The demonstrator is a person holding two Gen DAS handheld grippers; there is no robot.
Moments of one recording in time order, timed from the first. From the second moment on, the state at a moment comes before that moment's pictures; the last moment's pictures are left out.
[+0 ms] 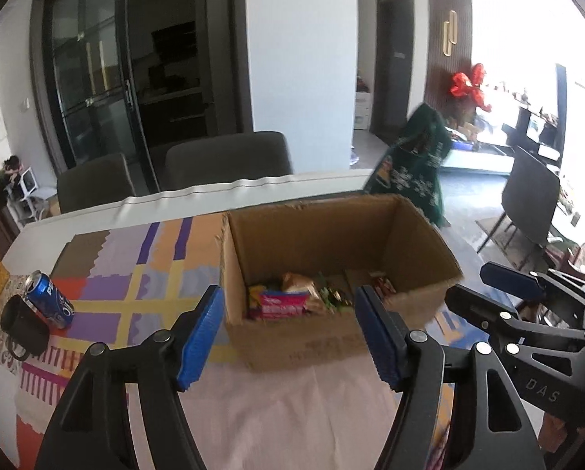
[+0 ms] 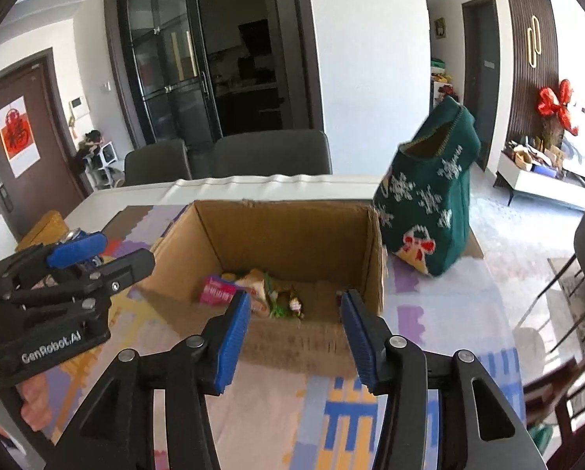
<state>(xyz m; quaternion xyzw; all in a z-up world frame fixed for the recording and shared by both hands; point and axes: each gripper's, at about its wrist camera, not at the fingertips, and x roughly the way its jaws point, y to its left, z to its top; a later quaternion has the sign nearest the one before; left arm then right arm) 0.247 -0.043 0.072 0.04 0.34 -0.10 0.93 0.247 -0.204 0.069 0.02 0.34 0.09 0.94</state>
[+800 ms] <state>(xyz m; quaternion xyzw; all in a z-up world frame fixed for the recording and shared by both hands) 0.142 -0.073 0.001 0.10 0.36 -0.21 0.90 0.129 -0.225 0.001 0.04 0.40 0.05 0.91</state>
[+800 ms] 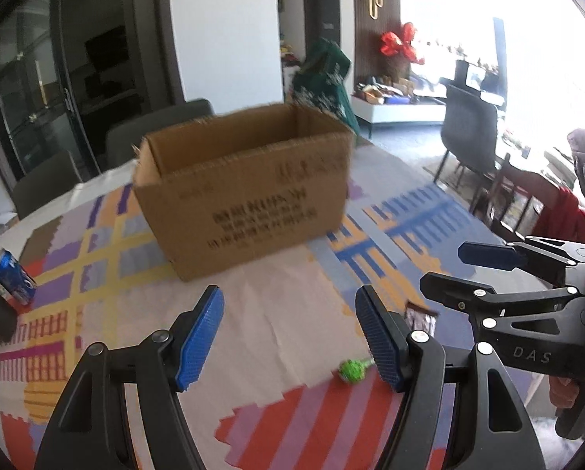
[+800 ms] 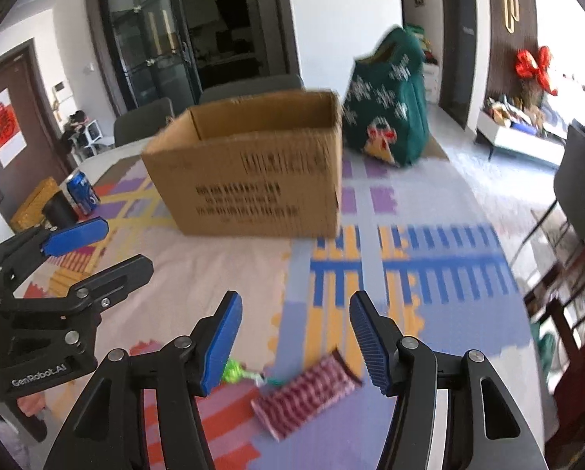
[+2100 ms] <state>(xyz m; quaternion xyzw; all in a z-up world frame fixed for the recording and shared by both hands) 0.149 -0.089 -0.106 0.04 0.48 -0.32 0.82 0.114 -0.240 -0.090 0.15 0.50 -0.02 0.85</state>
